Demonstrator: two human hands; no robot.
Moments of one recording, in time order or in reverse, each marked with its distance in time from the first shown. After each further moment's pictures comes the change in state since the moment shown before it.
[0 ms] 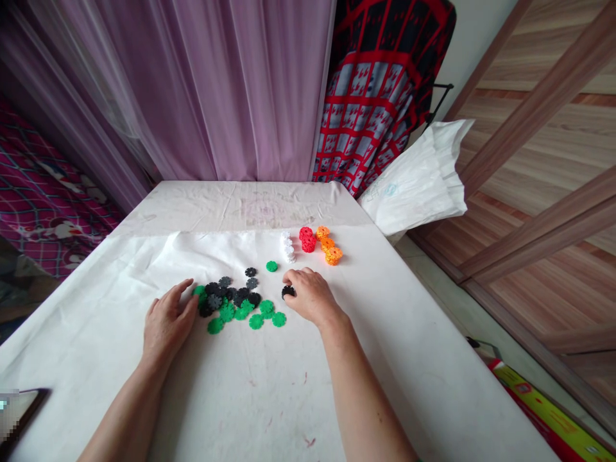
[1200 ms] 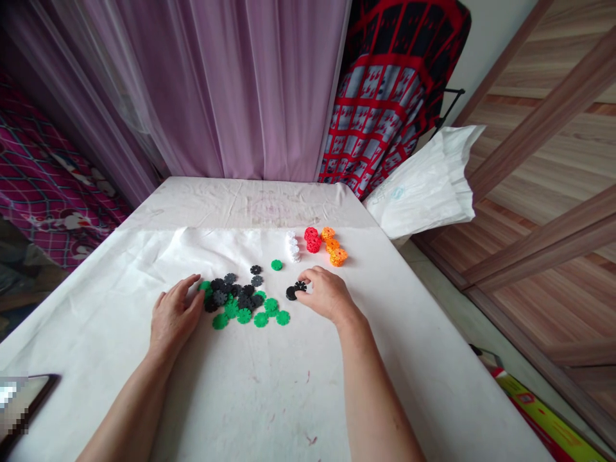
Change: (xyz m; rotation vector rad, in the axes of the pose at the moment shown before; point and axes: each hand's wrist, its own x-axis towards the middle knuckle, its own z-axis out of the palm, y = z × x) left_hand -0.002 0.004 -0.001 -0.048 0.004 -0.030; right_hand -0.005 0.015 -0.012 0.089 0.065 0.109
